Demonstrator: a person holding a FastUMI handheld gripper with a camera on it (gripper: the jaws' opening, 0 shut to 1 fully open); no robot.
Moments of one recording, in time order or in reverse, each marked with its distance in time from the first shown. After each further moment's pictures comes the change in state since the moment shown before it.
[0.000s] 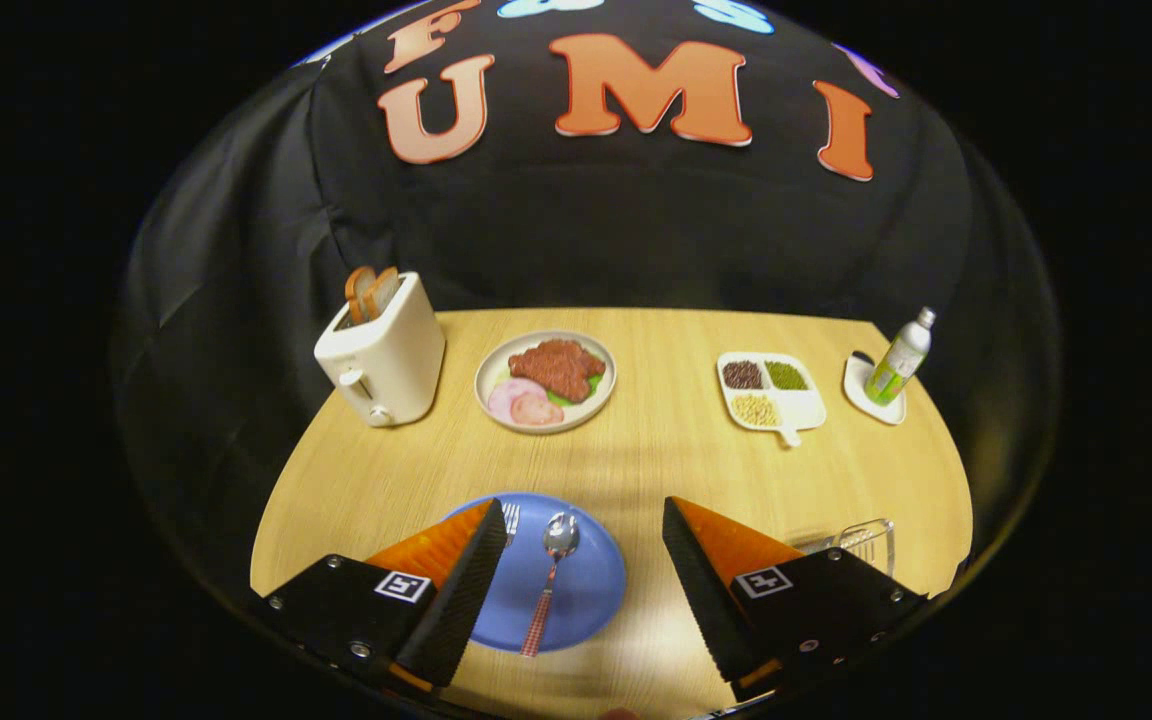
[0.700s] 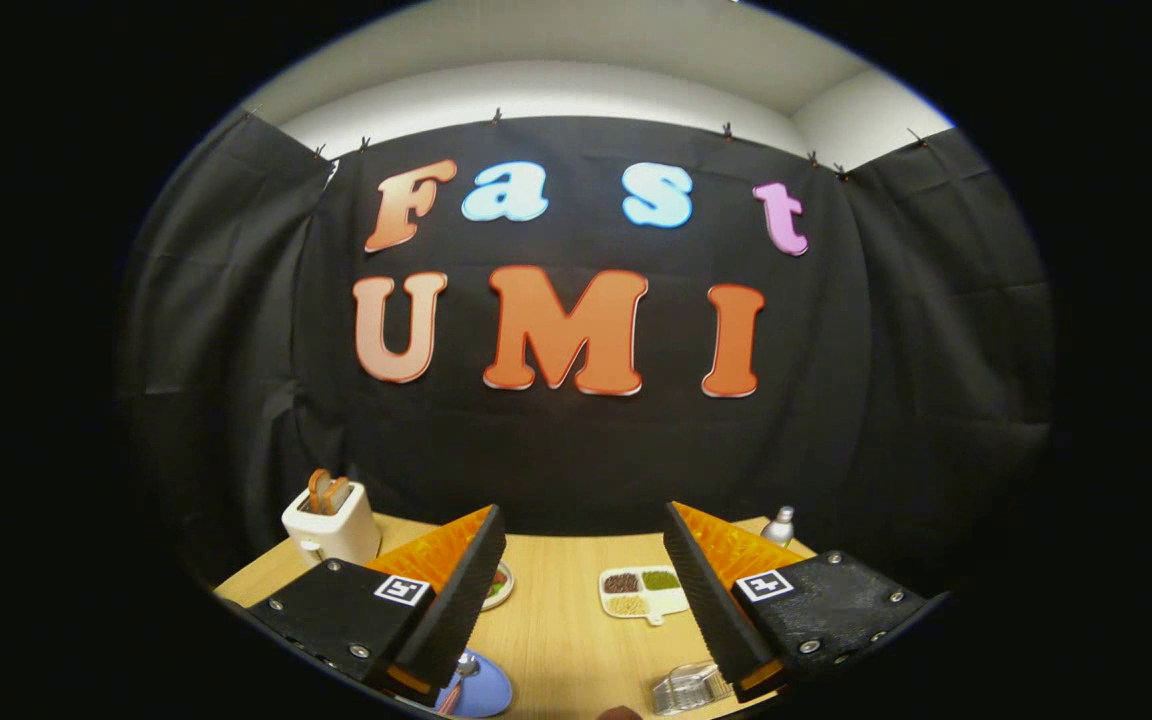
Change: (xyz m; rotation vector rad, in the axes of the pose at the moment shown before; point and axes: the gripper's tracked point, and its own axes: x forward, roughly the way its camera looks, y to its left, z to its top) arm -0.154 -0.088 0.132 -0.021 -0.722 -0.196
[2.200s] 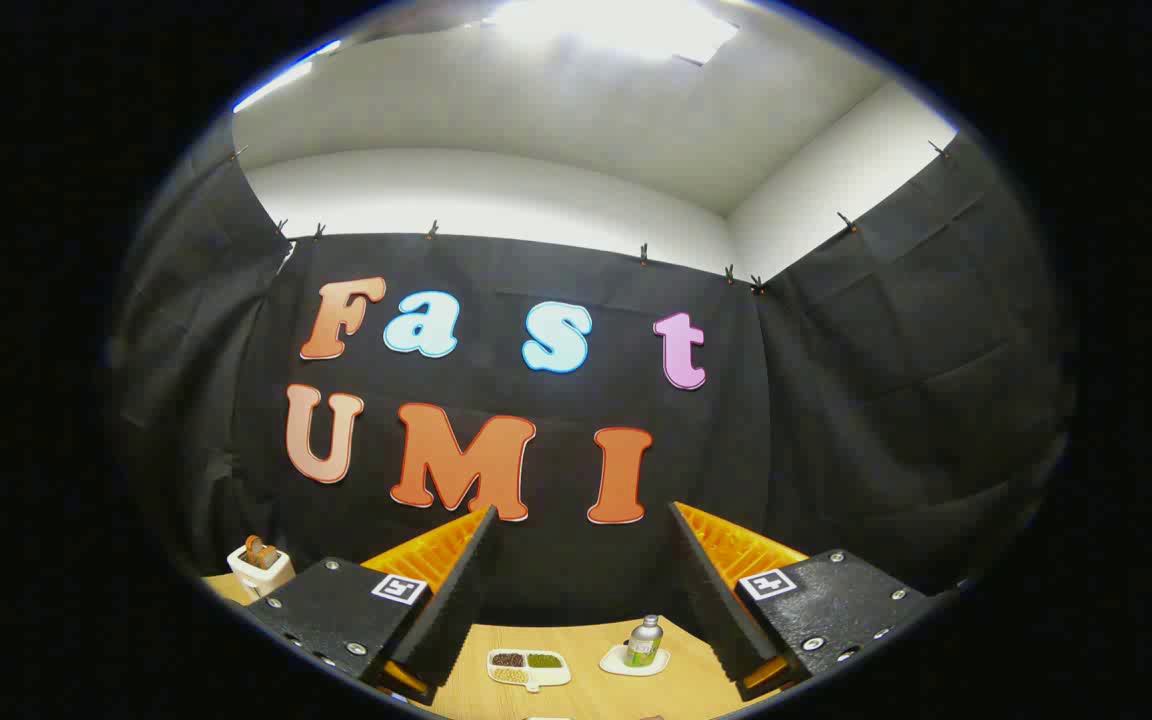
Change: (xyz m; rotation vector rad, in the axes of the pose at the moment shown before) arm -0.108 -0.183 0.163 -0.015 -0.471 -0.254
